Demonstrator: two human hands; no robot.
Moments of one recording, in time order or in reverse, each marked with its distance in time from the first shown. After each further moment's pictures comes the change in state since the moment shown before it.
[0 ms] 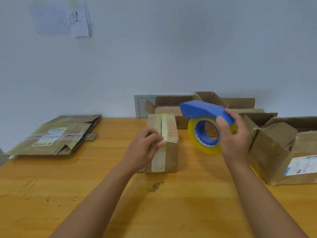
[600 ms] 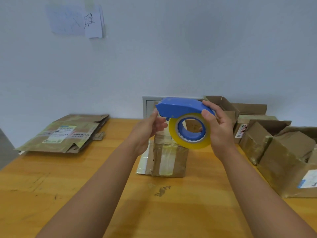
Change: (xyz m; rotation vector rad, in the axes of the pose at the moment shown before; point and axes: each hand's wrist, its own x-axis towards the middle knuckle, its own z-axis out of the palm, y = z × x) left_hand 0.056 0.020 -0.039 -0.920 0.066 -0.873; right_hand 0.019 -0.019 0.057 0.290 -0.344 0.027
